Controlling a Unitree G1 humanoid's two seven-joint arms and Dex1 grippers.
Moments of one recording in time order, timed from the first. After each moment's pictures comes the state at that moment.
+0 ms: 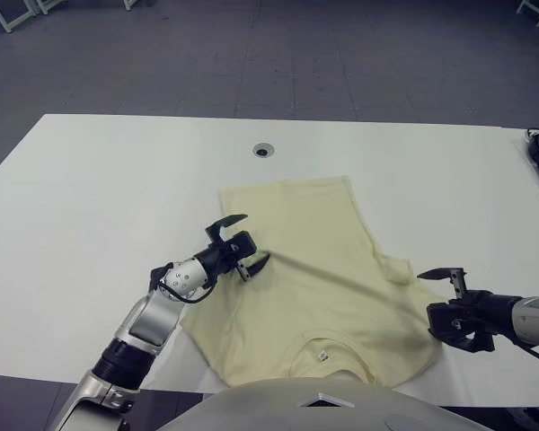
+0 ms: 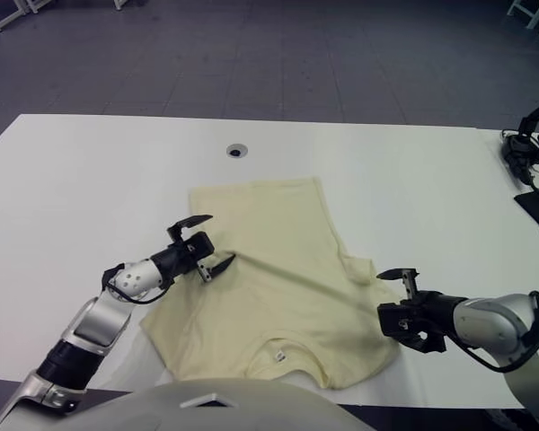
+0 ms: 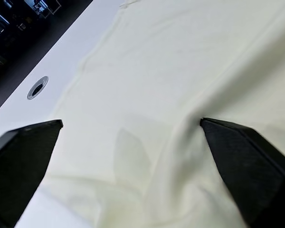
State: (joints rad) left arm -0.02 0.46 -0.36 -0.11 0.17 0.06 -0.54; right arm 0.56 -1.14 -0.18 -0.54 -0.30 0.02 0.99
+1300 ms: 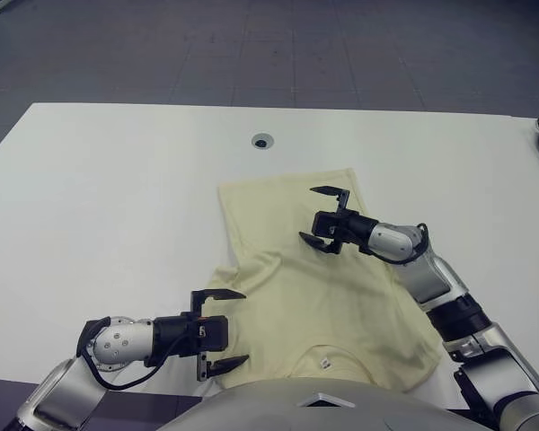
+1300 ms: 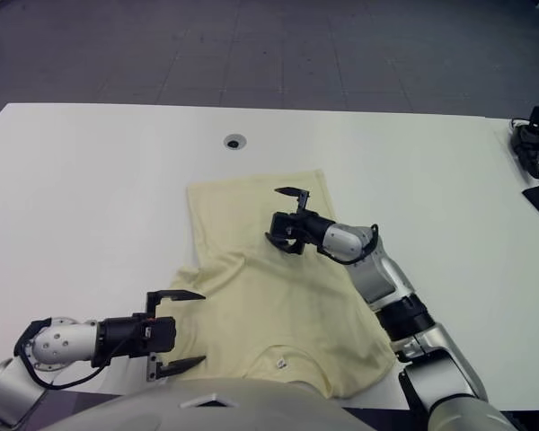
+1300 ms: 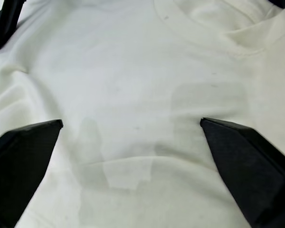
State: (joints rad) left arm 0.44 0.87 -0.22 -0.60 0.04 0.03 -0.93; right arm -0.34 -0.50 0.40 0.12 -0.44 -0.08 0.56
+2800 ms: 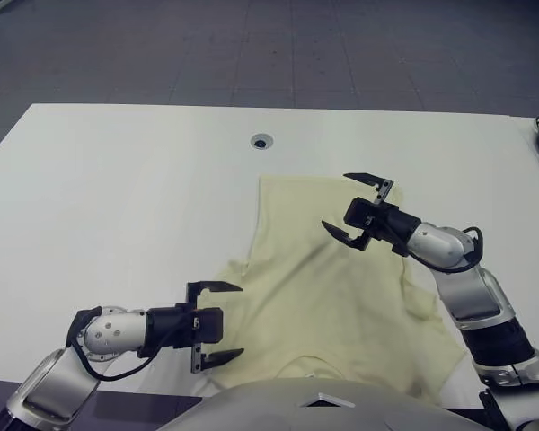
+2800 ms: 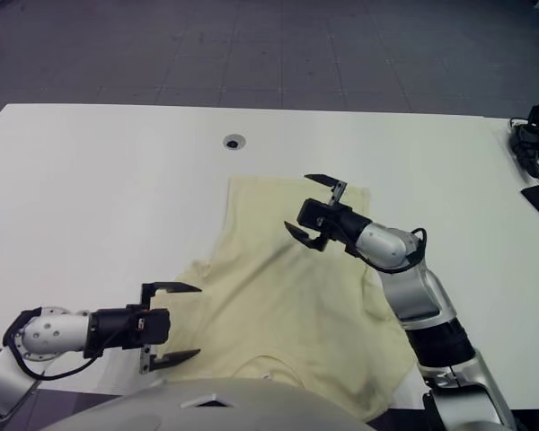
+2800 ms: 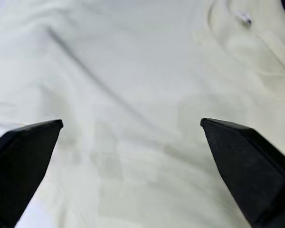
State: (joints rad) left arm 0.37 0.86 -0.17 -0.61 -0.07 0.05 -0.93; right arm -0.14 -0.57 0.18 -0.30 -0.20 0.17 0.66
